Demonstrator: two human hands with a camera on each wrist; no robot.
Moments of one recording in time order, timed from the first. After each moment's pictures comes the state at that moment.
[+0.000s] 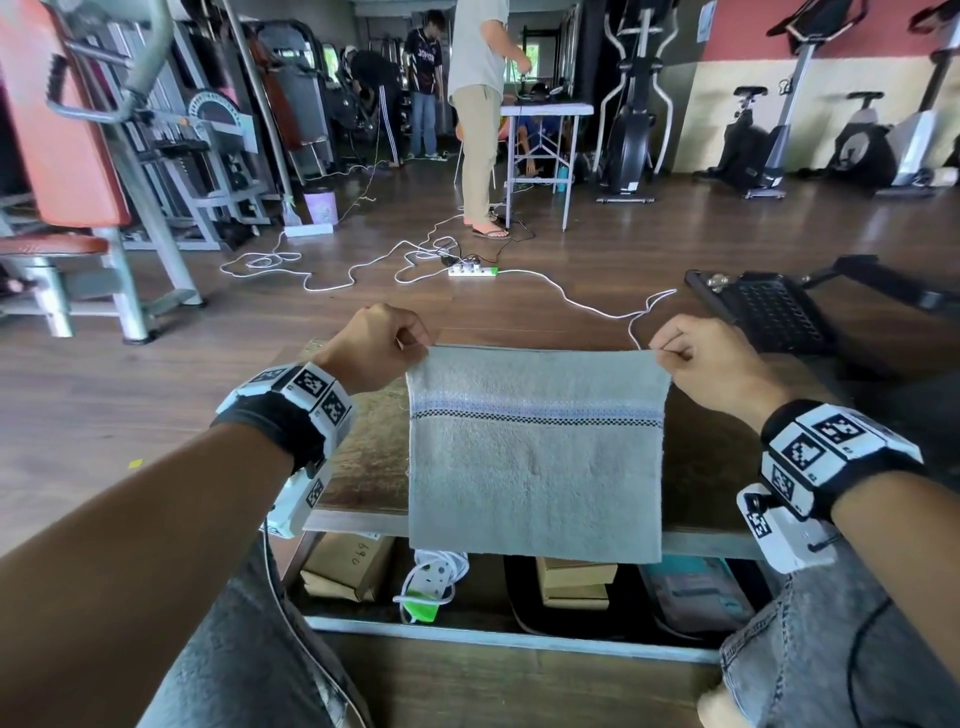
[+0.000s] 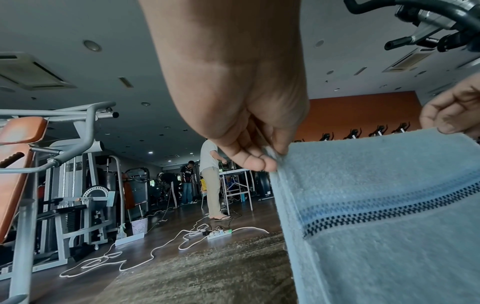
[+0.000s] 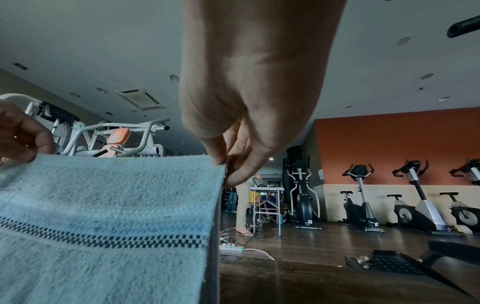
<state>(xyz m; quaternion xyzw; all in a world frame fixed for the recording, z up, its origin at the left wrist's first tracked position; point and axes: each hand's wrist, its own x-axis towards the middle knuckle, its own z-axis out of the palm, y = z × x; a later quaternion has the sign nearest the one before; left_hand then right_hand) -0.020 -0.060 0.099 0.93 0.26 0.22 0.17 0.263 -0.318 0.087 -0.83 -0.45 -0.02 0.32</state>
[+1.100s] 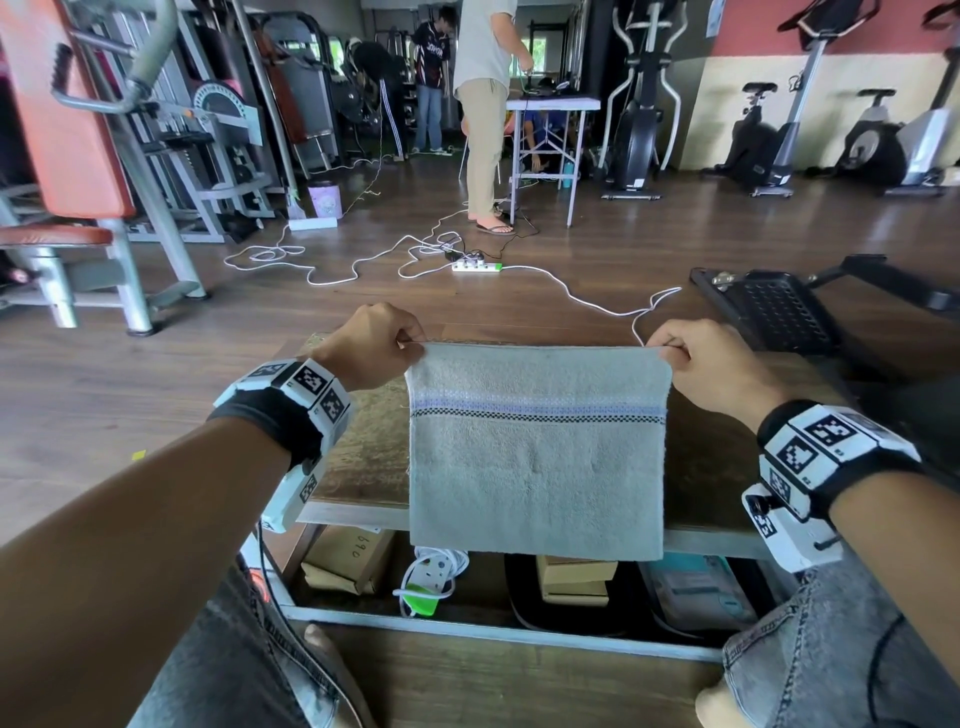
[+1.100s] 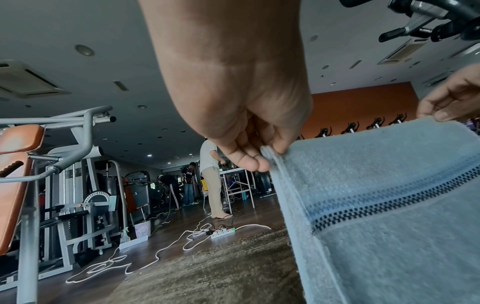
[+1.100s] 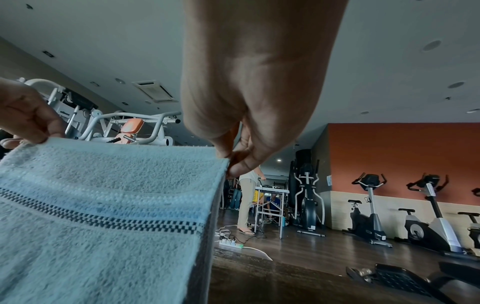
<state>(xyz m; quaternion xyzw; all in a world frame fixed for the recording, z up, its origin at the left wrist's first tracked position) -0.024 -0.064 0.098 0.93 0.28 0.21 0.13 0.261 -0.317 0.084 -0.82 -0.50 -0.04 0.28</state>
